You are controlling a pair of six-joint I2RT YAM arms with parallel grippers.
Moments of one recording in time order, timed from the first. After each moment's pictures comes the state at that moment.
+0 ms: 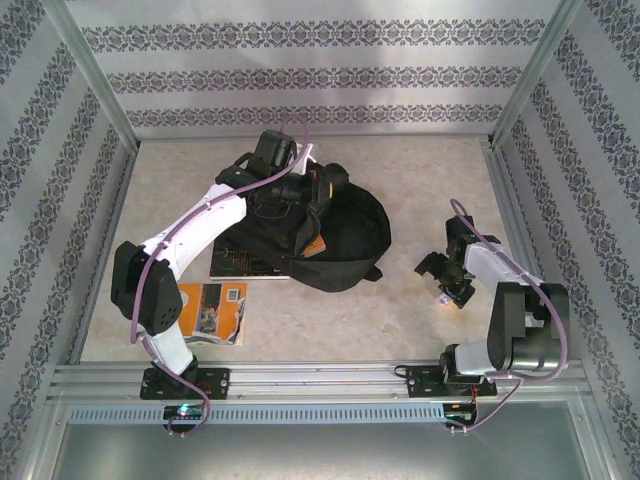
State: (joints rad) left arm -0.50 1.74 1.58 -0.53 0.50 -0.51; right arm -0.07 1.42 0.71 -0.76 -0.08 0.73
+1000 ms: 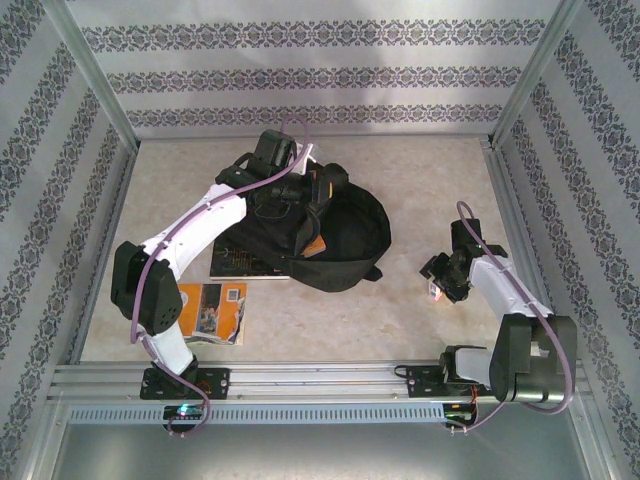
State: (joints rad) left arm -0.50 1.74 1.58 -0.53 0.49 -0.50; right arm -0.07 1.24 0.67 -0.75 -0.13 0.73
